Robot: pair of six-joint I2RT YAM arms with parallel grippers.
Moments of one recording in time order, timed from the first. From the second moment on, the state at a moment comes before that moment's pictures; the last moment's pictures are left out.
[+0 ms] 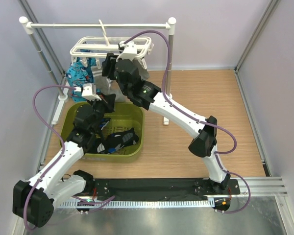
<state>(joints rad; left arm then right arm) -0.41 0.96 0.67 0.31 -0.14 -0.42 0.97 2.12 2.30 -0.19 0.58 0.43</state>
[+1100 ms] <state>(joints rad) -0.41 0.81 1.08 -0.65 -0.28 -0.53 0.89 2.09 2.19 -0.07 0.47 0.50</state>
